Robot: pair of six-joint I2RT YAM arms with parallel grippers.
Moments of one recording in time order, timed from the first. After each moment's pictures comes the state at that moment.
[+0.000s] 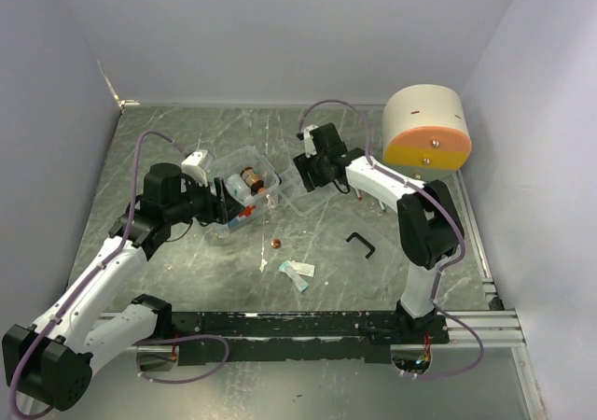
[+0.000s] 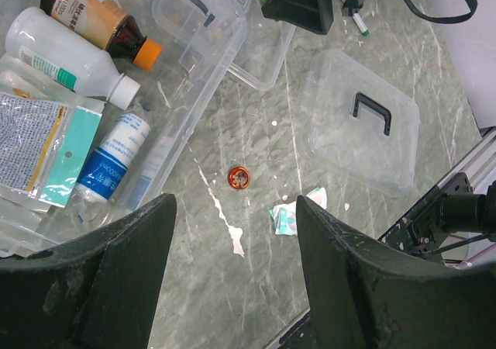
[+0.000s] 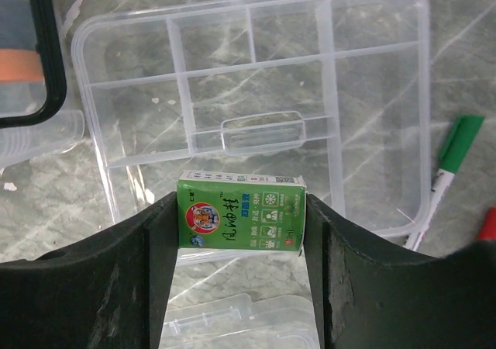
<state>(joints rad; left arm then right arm) -0.36 0.93 0.75 -0.32 0.38 -0.35 0.53 1.85 1.35 -0.37 0.02 -0.03</state>
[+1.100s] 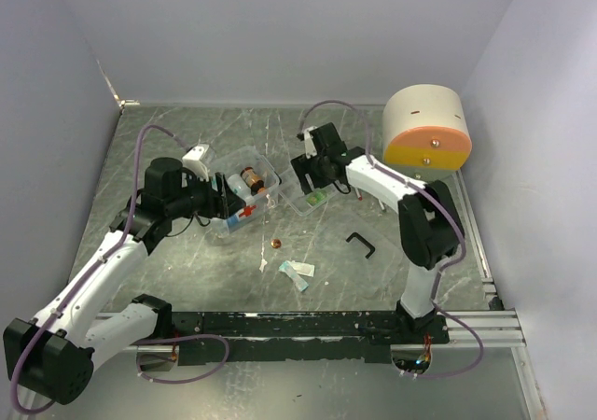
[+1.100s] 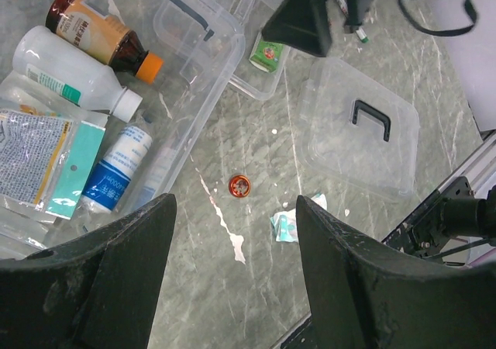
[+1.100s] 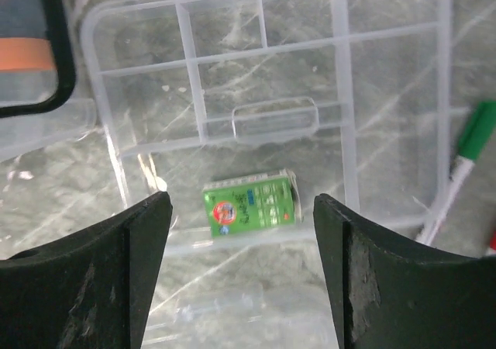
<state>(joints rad) -0.36 0.97 0.79 -0.33 0.38 -0.34 0.53 1.90 1.38 -0.42 -0.03 -0.04</state>
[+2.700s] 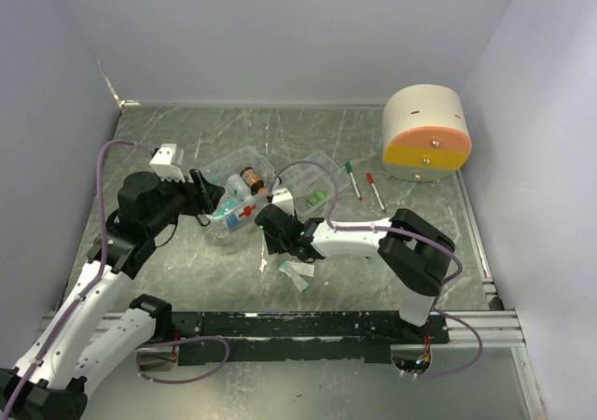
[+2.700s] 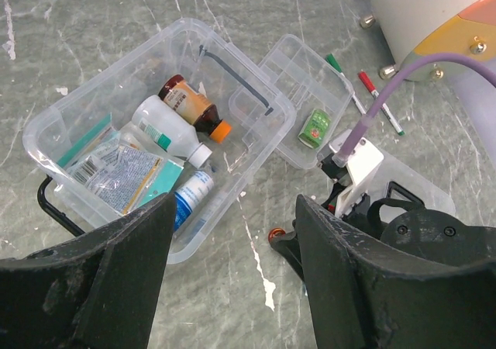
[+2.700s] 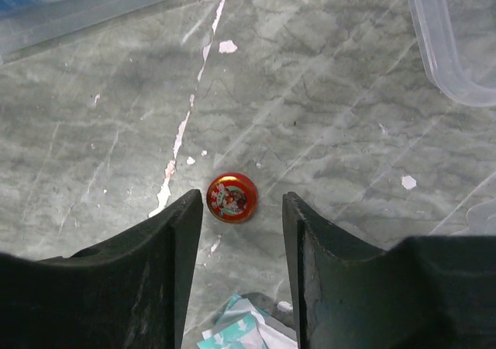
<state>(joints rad) -0.36 0.74 0.77 -0.32 0.09 -0.36 1.06 1.76 0.98 -0.16 0.38 0.61</state>
